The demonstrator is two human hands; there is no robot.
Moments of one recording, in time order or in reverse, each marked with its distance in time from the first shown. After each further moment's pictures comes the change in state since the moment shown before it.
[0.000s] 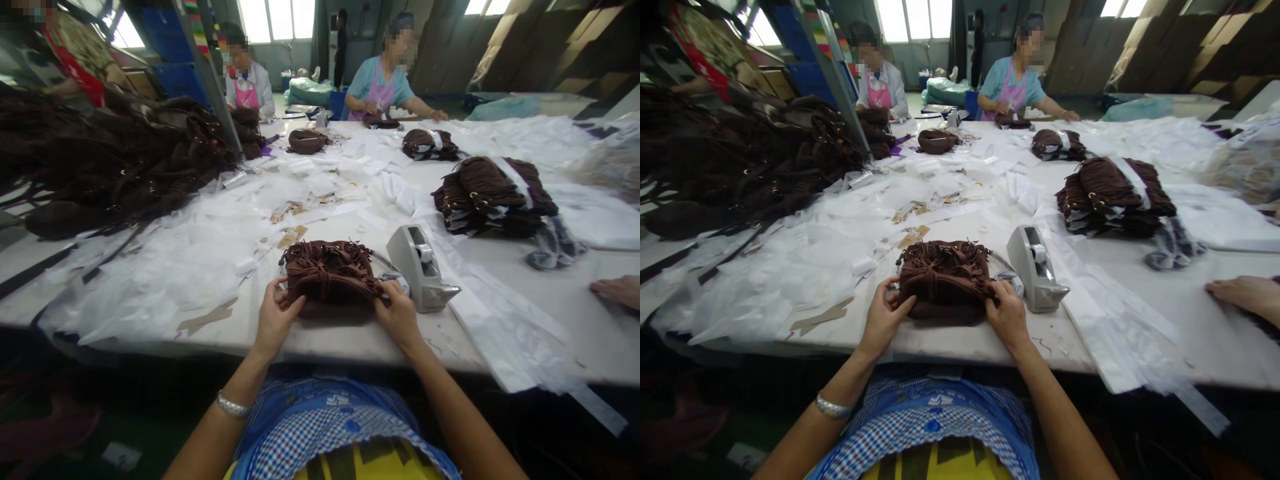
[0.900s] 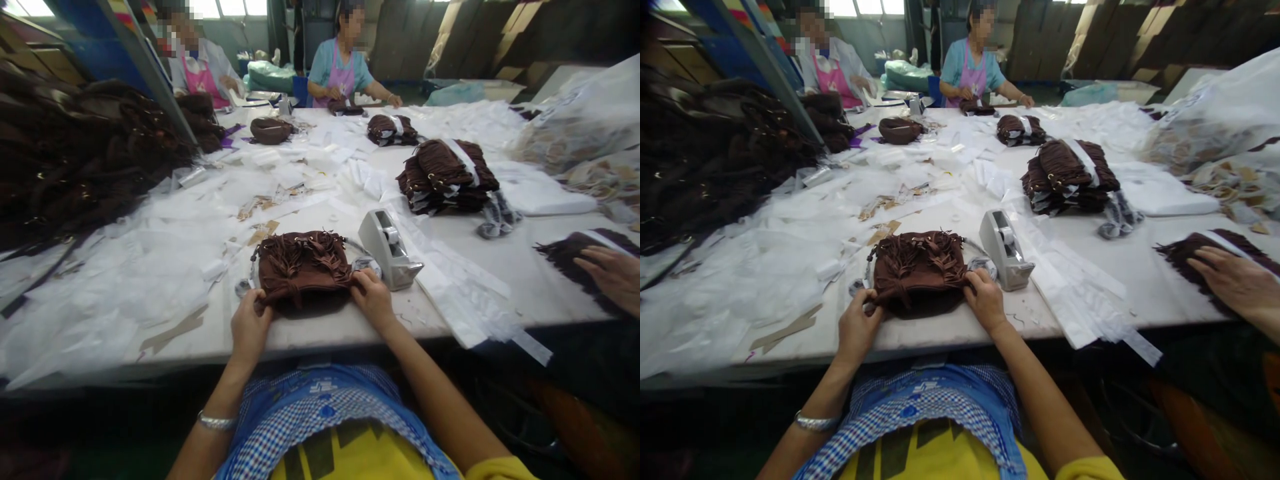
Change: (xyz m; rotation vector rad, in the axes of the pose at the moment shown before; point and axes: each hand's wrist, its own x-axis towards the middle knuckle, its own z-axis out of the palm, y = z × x) left_hand -0.001 -0.014 -0.010 0.703 0.074 0.140; right_hand -0.013 0.005 -0.004 -0.144 -0.012 0.001
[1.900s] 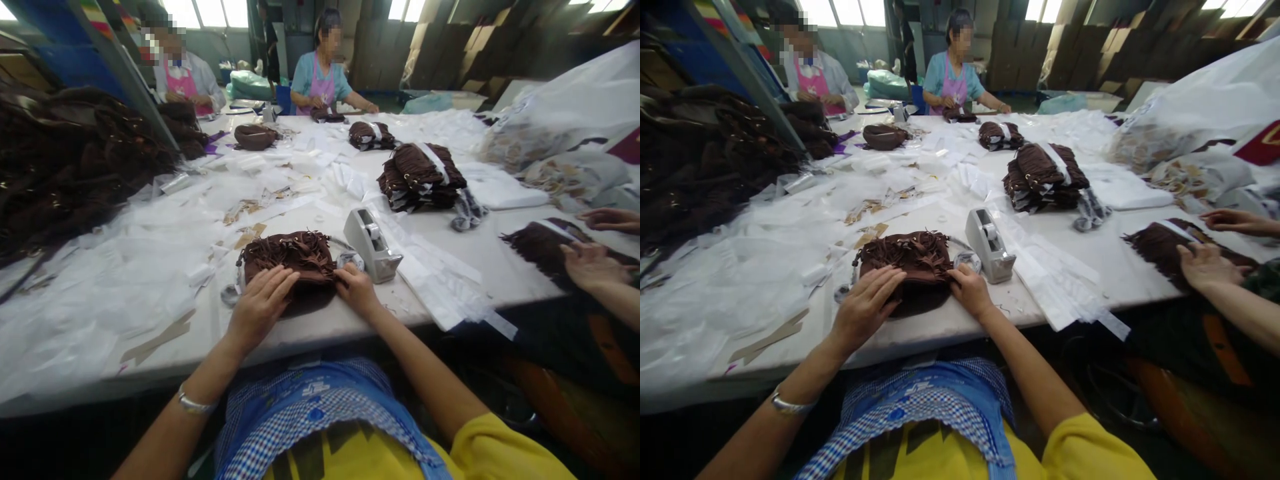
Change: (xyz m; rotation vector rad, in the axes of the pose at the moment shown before) left_hand 0.015 0.043 -0.012 0.443 -0.052 1.008; right_hand 0.007 0.009 0.004 -0.008 -0.028 -0.153
